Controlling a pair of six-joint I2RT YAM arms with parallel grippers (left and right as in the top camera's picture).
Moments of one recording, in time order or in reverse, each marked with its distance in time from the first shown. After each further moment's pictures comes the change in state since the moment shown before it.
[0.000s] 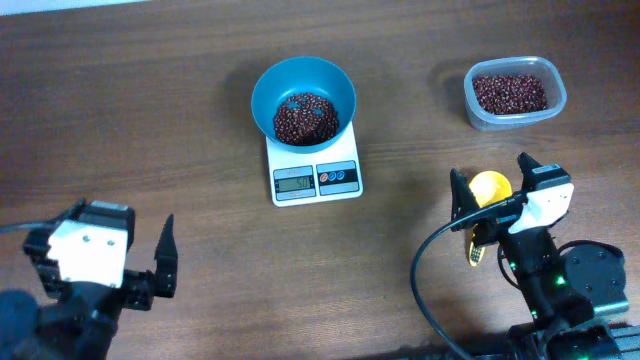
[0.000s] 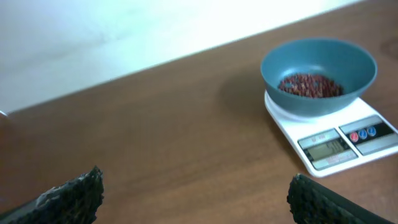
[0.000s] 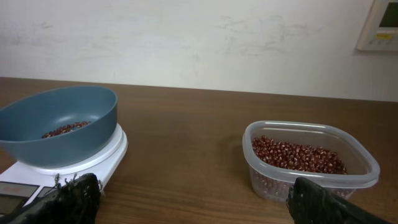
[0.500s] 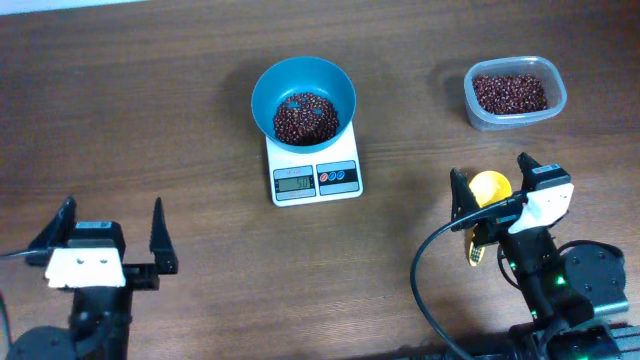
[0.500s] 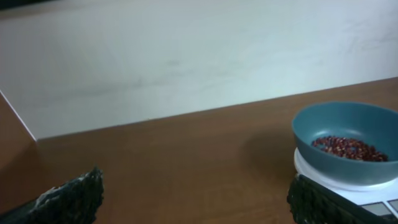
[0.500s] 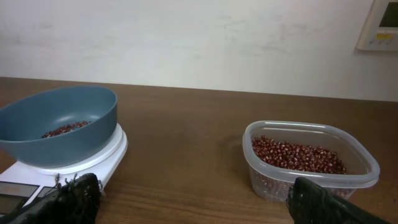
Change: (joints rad) left arm 0.034 -0.247 -0.340 0.415 -0.048 -0.146; right arm 0.000 0.000 0.000 0.000 0.000 0.000
